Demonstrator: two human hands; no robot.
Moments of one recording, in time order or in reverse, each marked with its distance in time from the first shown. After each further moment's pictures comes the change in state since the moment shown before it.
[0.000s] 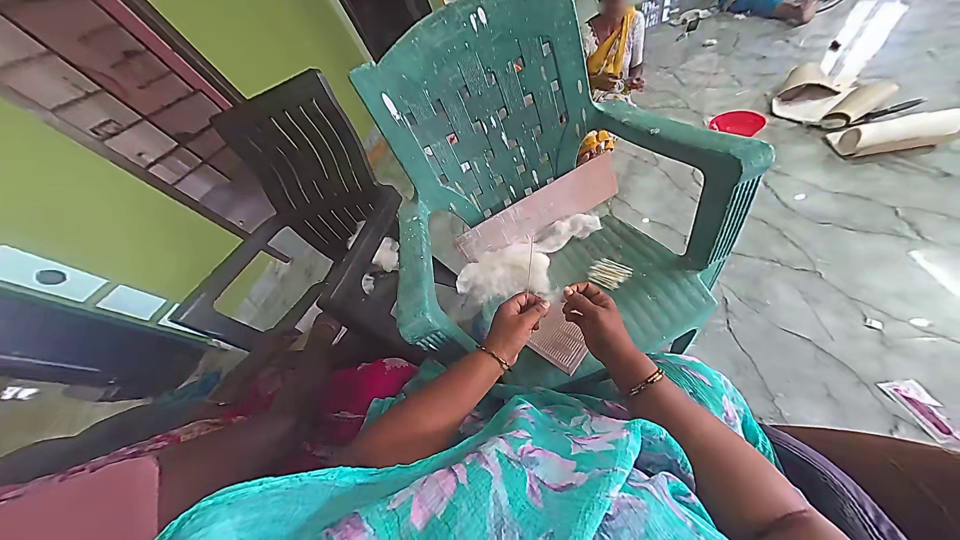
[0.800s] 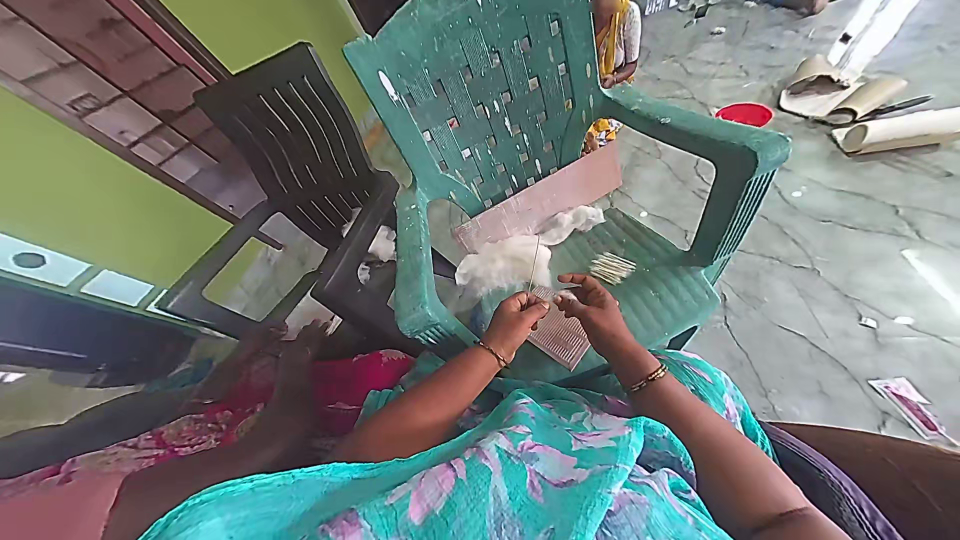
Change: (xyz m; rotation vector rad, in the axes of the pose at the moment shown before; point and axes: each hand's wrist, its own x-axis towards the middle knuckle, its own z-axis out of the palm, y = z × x) left_hand 0.001 -0.005 -0.006 0.041 -0.030 -0.071; right_hand 0.000 -0.002 -0.001 -0.281 -0.121 -0.050
